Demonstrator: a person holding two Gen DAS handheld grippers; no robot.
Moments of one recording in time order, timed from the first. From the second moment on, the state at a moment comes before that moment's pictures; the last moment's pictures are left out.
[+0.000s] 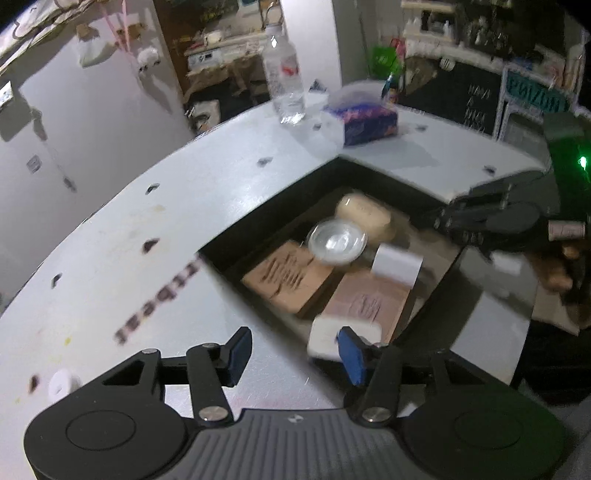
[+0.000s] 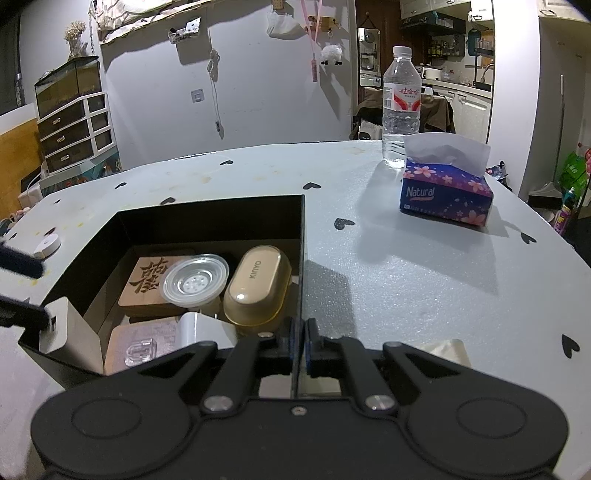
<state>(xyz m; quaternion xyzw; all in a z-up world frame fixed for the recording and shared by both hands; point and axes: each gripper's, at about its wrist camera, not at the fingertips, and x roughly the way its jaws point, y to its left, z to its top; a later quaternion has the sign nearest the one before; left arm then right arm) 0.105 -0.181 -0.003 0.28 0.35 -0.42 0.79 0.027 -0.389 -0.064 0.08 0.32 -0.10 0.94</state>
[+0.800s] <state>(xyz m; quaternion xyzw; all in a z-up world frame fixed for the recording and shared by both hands) 0.102 -0.198 -0.004 0.24 0.36 -0.45 0.78 0.028 -0.393 -0.064 0.08 0.33 -0.09 0.94</state>
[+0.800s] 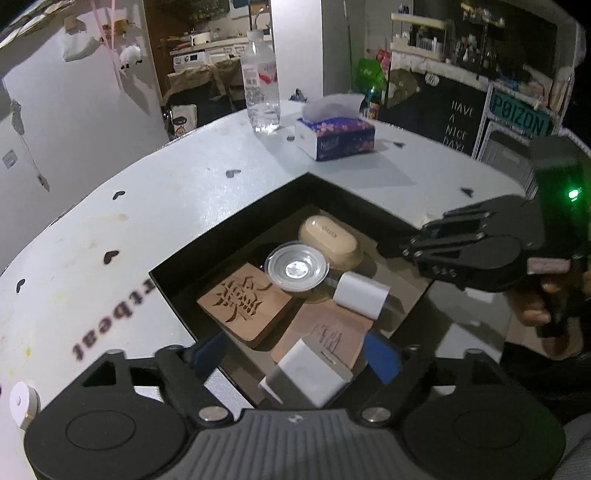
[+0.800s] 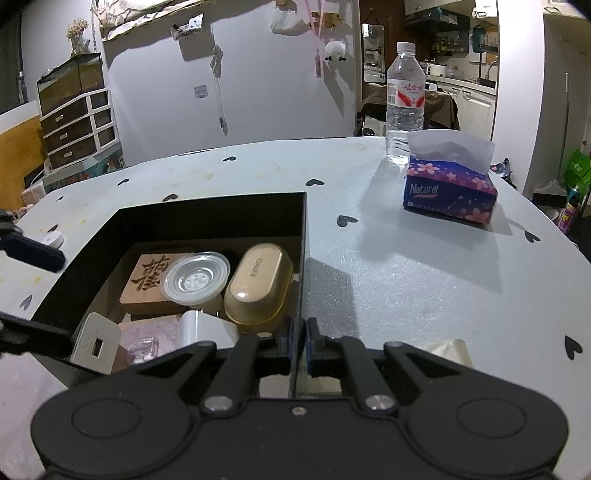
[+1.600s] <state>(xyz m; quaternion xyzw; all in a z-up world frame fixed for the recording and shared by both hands) 0.138 -0.044 0.016 0.07 0.31 -0.23 0.92 0.030 -0.385 -0.063 0.06 0.34 -0.11 0.93</state>
